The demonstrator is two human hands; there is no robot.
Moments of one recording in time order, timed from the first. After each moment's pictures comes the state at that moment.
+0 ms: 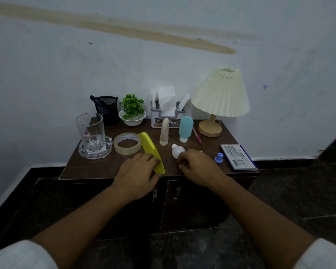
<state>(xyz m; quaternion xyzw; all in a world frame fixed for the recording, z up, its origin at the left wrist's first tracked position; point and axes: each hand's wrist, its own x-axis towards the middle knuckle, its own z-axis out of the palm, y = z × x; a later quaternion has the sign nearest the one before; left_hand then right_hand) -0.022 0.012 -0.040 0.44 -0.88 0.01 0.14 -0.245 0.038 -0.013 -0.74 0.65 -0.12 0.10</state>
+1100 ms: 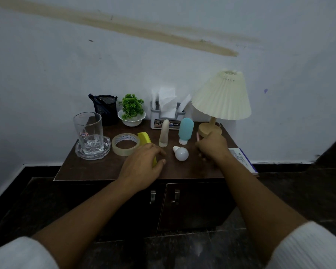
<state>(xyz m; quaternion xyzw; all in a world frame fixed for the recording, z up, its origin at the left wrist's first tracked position) -0.041 0.000 -0.025 0.45 -0.84 -0.12 0.30 -0.268 -0.002 0.028 -0.43 0.82 -0.31 0.23</state>
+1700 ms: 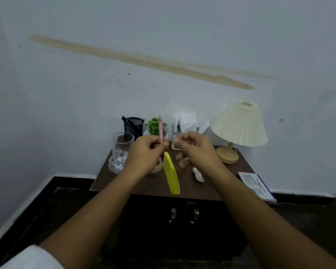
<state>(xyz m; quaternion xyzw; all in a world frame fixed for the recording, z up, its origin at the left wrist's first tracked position) 0.015 -0.004 0.055 0.46 -0.65 -0.35 0.49 -0.146 0.031 0.092 -0.57 0.53 -0.49 0.38</state>
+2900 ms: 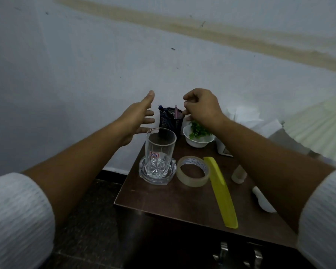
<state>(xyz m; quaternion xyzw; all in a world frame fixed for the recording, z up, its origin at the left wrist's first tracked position) 0.137 -0.166 0.051 0.55 -0.52 -0.48 0.44 -0.064 -0.205 0.074 -0.68 0.55 -0.43 0.23</state>
